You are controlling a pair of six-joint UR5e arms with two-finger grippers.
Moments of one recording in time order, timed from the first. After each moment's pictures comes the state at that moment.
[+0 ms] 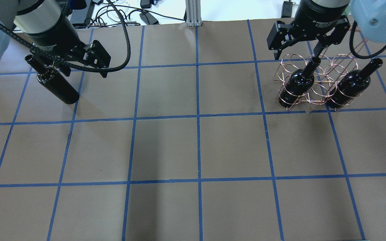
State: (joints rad) left arm -1.55 -1.57 -1.54 -1.55 1.57 0.11; right arm 1.58 -1.52 1.48 -1.61 -1.60 0.00
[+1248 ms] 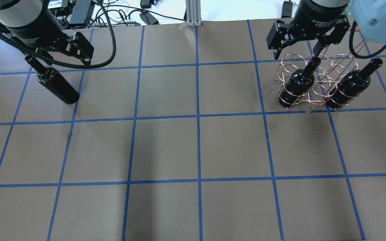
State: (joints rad) left arm -1.36 -1.58 -1.55 -1.43 1.62 0.18; right arm 1.58 -1.52 1.48 -1.62 -1.60 0.00
